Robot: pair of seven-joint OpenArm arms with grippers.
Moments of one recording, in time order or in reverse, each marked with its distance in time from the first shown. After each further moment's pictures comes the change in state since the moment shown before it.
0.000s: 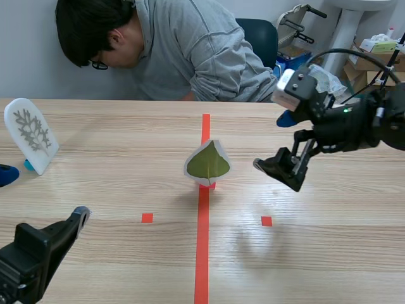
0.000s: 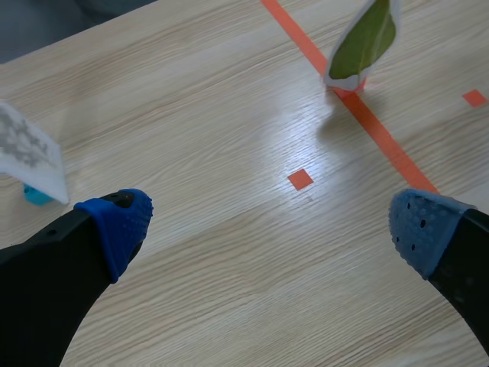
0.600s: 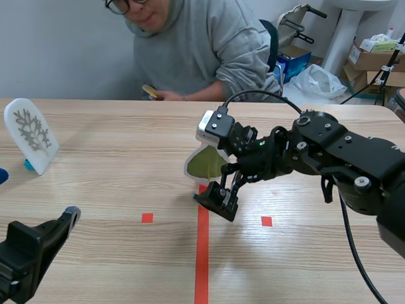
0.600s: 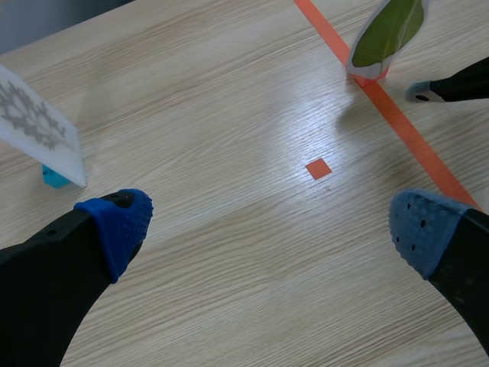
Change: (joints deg) left arm 0.0 0.6 -1.5 0.0 0.0 0.0 1.9; right arm 4.4 -14.0 -10.1 -14.6 -7.9 0.0 6.0
